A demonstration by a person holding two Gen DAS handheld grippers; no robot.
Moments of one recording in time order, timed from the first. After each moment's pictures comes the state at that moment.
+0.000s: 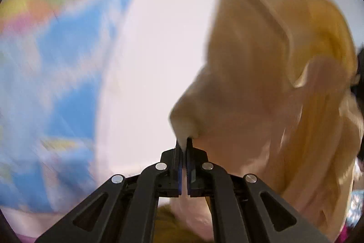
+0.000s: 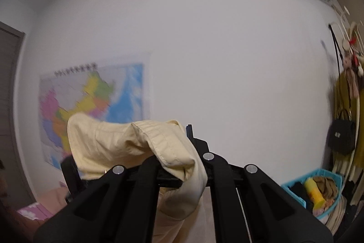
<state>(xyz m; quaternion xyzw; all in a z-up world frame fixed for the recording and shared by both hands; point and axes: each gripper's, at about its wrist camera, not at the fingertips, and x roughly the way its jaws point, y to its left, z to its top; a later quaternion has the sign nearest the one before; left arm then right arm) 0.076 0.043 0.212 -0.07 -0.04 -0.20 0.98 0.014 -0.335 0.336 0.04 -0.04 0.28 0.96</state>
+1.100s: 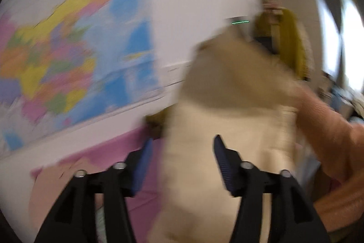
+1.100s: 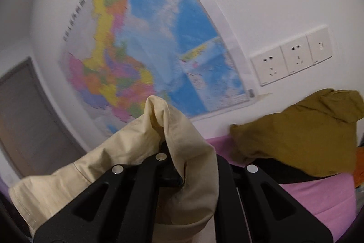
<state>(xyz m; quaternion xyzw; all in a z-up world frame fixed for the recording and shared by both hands) -0.204 0.080 0.101 0.08 0.17 -0.13 0.97 0.129 -0.109 0.130 0.16 0.28 0.42 0.85</state>
